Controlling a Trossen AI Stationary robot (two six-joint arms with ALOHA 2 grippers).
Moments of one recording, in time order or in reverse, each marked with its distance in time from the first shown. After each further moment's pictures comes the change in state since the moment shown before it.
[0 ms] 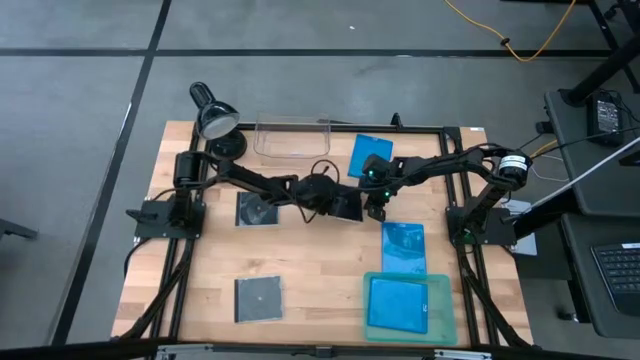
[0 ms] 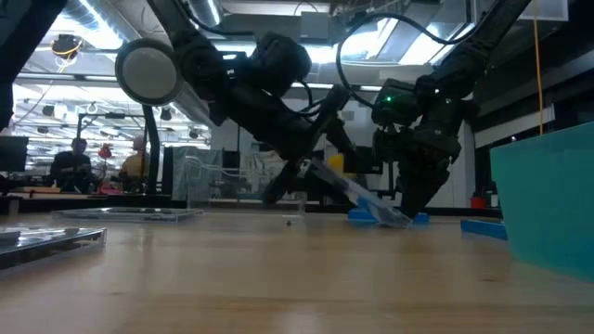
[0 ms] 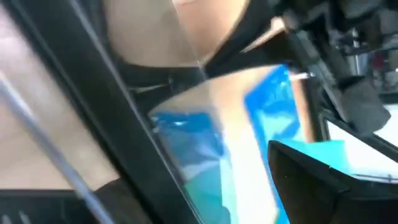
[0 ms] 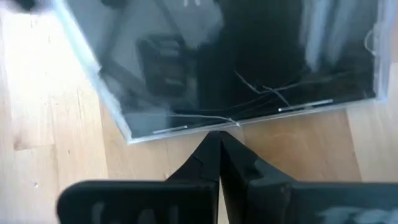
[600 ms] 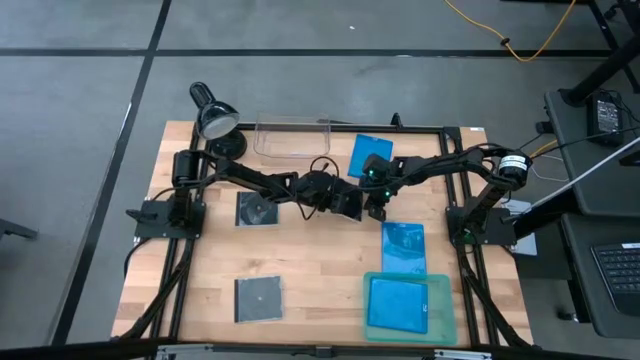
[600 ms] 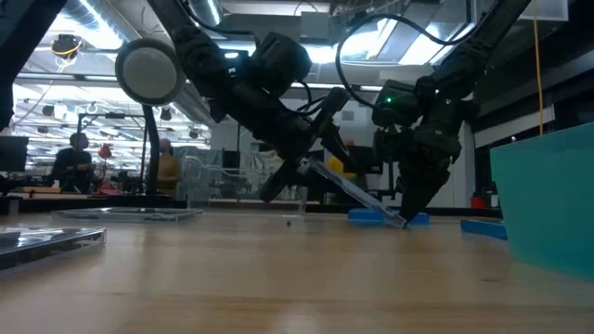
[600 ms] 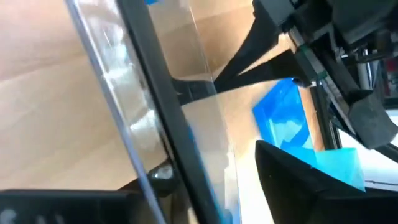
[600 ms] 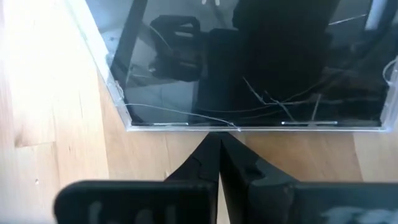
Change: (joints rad) left arm 0.019 -0.021 0.009 -0.035 -0.019 0.033; right arm 0.000 0.000 -0.002 -0.020 -0.013 -0.019
